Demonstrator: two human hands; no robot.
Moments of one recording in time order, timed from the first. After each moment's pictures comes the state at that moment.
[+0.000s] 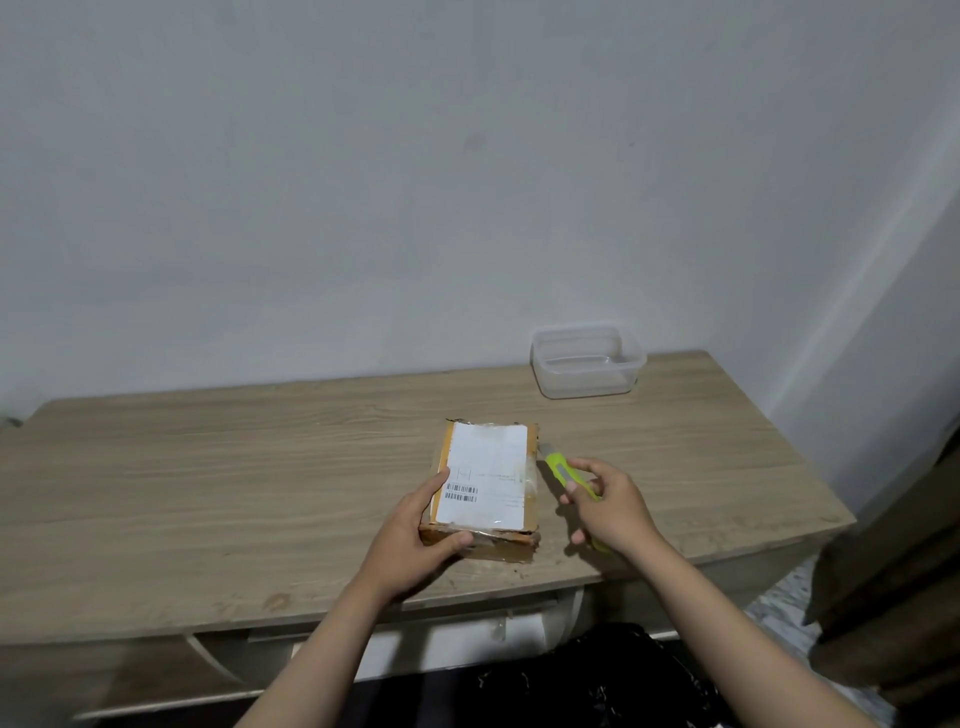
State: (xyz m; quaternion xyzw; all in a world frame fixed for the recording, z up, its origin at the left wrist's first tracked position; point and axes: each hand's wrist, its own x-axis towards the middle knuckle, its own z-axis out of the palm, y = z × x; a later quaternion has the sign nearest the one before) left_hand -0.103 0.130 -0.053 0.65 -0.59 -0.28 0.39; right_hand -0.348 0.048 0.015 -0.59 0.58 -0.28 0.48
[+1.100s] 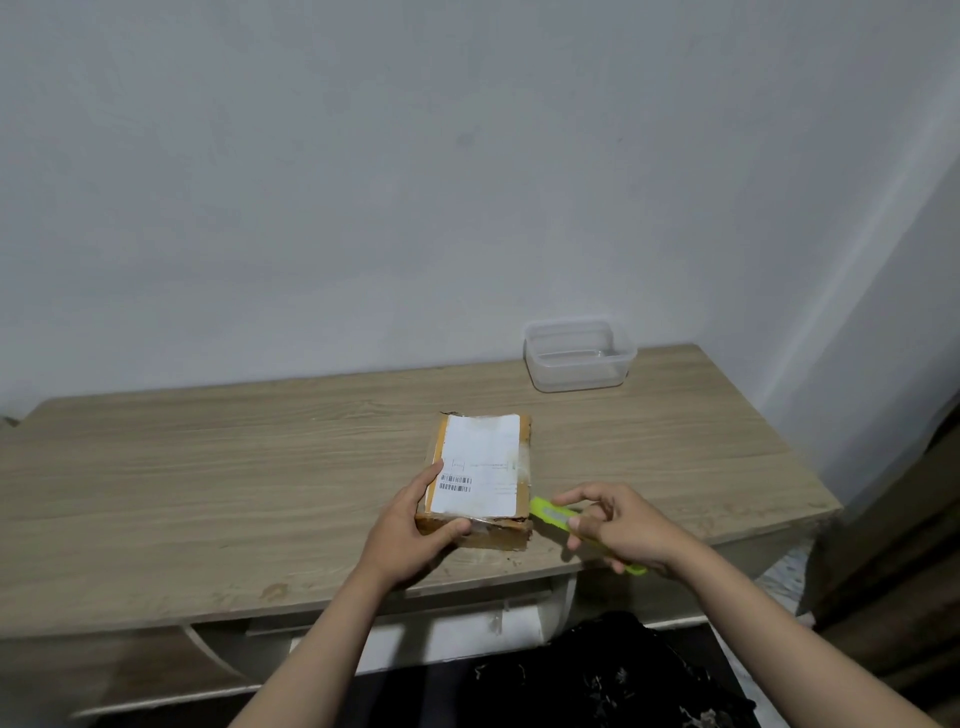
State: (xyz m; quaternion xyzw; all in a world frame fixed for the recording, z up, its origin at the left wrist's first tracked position) left_hand -0.109 0.133 -0.049 0.67 -0.57 -0.28 0.40; right_hand -0.383 0.069 0.036 -0.67 0.48 -0.12 0.56
